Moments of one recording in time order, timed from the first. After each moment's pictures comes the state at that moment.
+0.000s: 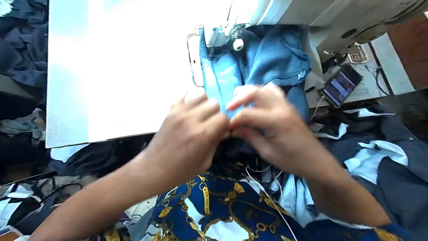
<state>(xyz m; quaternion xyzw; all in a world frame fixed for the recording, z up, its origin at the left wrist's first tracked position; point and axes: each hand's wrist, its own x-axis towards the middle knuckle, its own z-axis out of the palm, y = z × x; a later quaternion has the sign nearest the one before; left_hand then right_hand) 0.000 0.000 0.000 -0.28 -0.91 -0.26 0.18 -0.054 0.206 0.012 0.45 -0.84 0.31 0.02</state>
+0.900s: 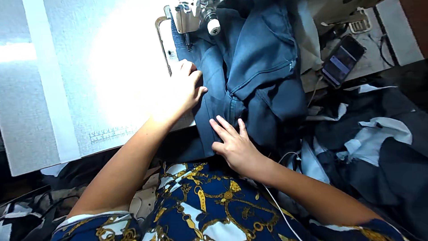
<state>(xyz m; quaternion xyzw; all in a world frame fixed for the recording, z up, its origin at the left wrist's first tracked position) -0.123 -0.003 -0.124 -0.19 -0.95 -0.23 0.06 -0.014 0.214 -0.101 0.38 -0.89 0.19 -0.16</state>
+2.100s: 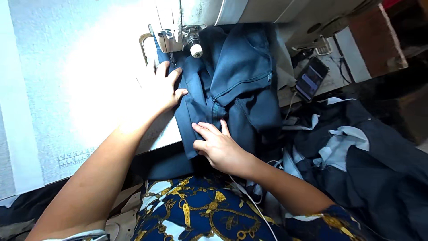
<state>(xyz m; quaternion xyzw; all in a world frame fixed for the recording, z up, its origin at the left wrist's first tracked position) -0.162 -0.016 -0.122 -0.10 -0.97 -0.20 -0.01 -0.059 0.202 -0.079 0.37 -0.88 0.19 -0.25</state>
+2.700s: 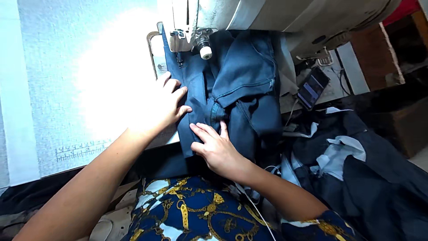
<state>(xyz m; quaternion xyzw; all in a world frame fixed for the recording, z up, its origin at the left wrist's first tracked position) -0.122 -0.021 -0.134 -0.20 -0.95 -0.22 0.07 -0.050 0.196 -0.099 0.39 -0.89 0.20 -0.15</state>
